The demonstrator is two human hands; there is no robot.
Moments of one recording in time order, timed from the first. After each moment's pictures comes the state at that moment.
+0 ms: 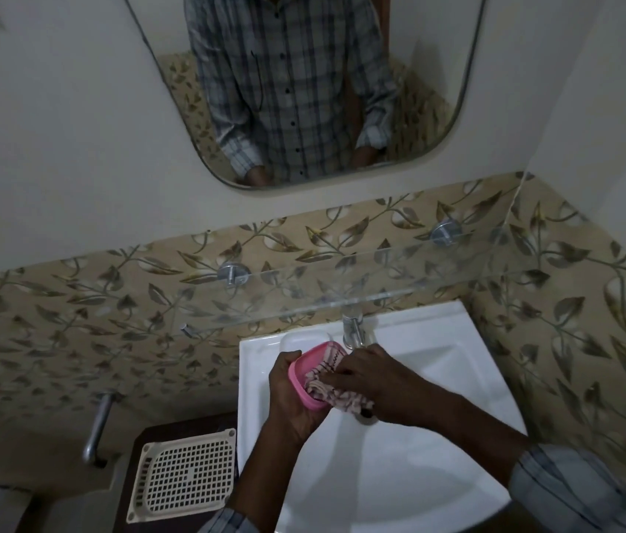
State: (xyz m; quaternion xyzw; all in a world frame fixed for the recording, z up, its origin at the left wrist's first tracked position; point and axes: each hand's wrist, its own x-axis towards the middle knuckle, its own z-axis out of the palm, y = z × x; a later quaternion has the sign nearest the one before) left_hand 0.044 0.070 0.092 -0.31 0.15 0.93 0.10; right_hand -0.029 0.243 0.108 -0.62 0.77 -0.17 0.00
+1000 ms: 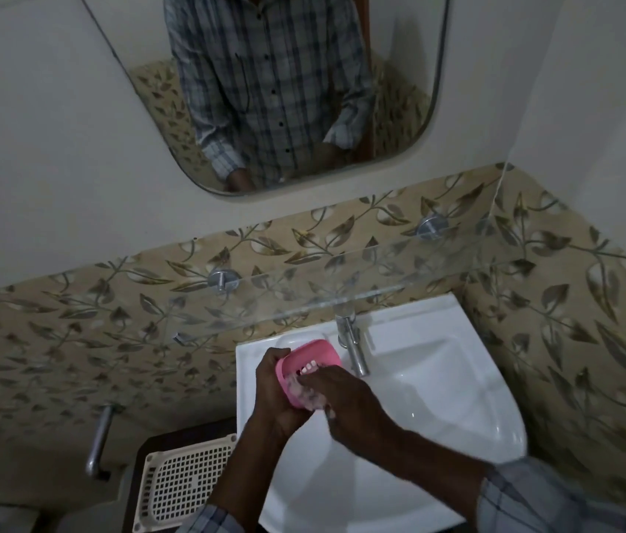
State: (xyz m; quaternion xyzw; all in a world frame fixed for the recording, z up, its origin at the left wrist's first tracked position) left_hand 0.042 0.058 0.099 -0.33 0.29 0.89 0.08; right_hand 0.029 0.201 0.094 -0.41 0.78 -0.48 -0.04
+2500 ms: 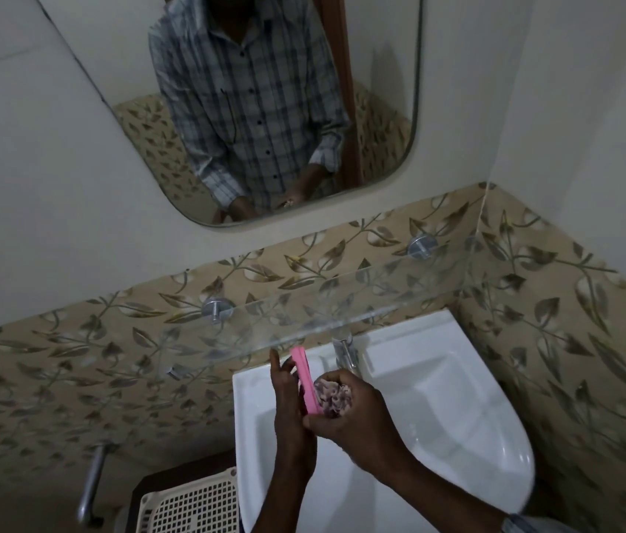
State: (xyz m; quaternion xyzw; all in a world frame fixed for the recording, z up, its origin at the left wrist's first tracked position) left_hand 0.043 0.085 0.080 -0.27 0.52 0.80 -0.14; right_hand 0.029 0.205 0.126 -0.12 0.75 -0.63 0.15
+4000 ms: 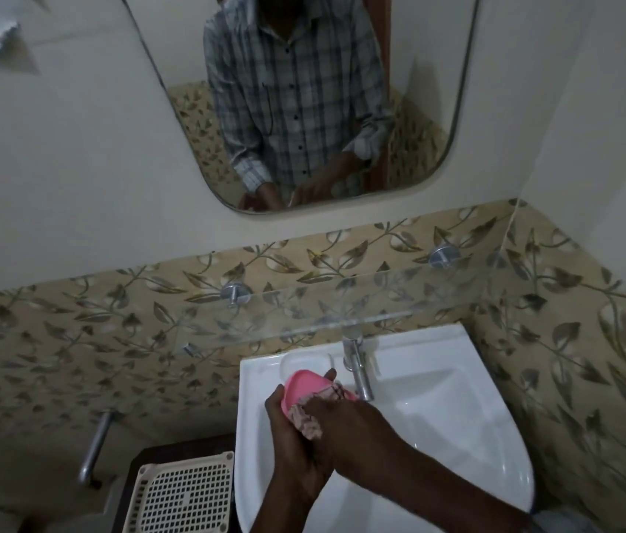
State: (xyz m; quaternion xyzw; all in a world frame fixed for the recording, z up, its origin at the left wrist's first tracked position) left_hand 0.072 0.096 0.086 -0.26 0.26 0.93 0.01; right_hand 0.036 0.213 0.177 -0.37 0.89 -0.20 0.18
